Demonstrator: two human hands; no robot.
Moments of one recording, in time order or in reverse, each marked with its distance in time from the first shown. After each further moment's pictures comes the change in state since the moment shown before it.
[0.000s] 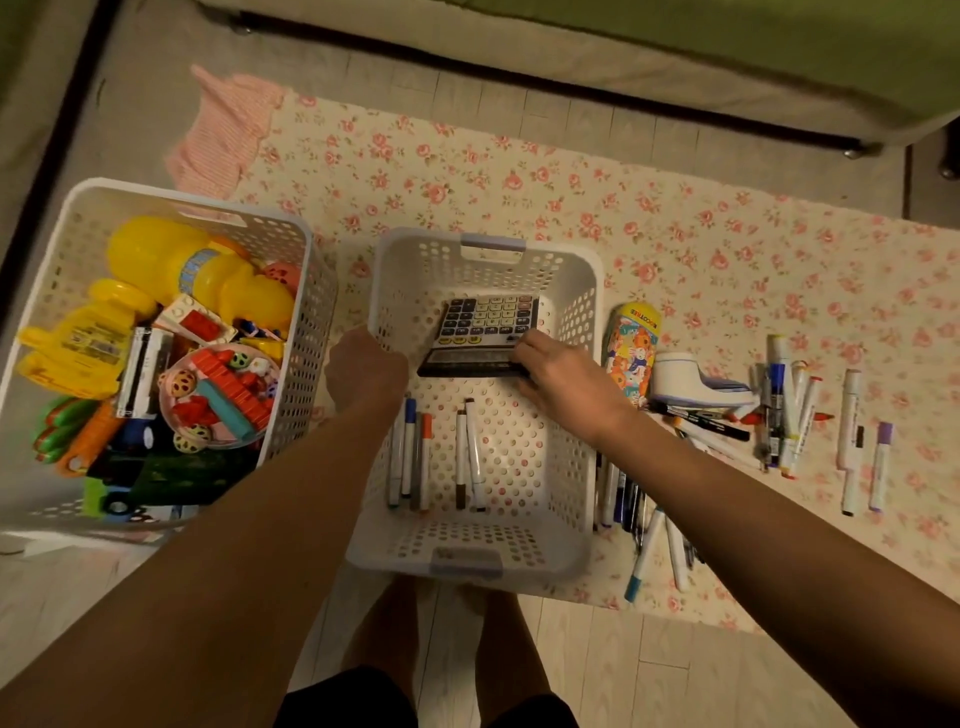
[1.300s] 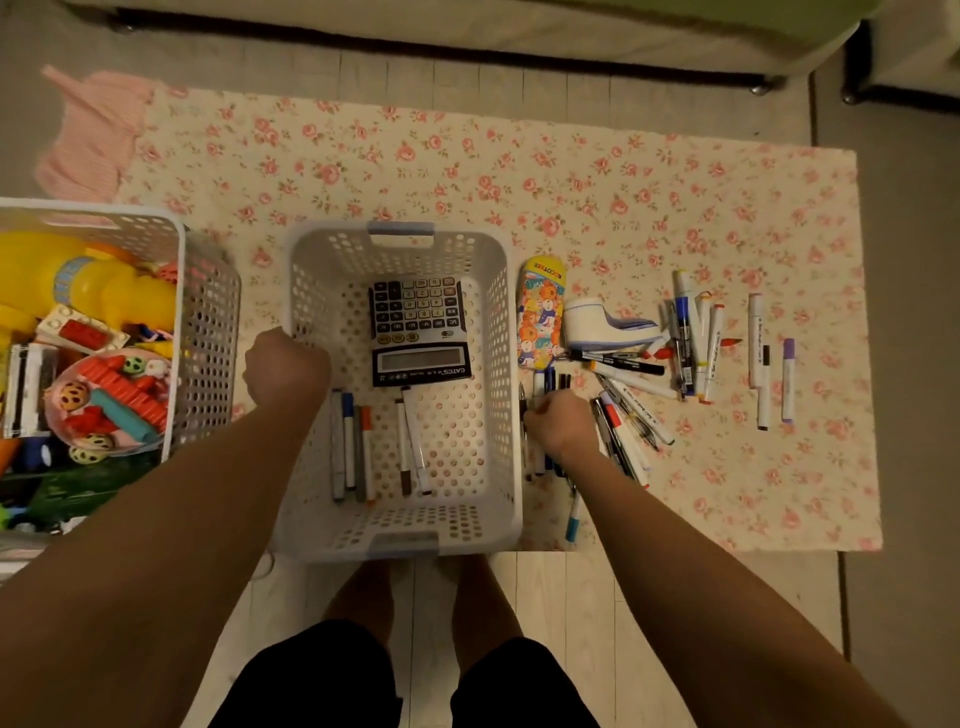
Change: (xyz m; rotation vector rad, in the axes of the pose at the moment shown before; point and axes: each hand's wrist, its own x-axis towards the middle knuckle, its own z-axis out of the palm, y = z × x) left_hand -0.024 0.005 0.012 0.077 -0.006 0.011; right_hand -0.122 0.035 0.064 0.537 -0.121 1.143
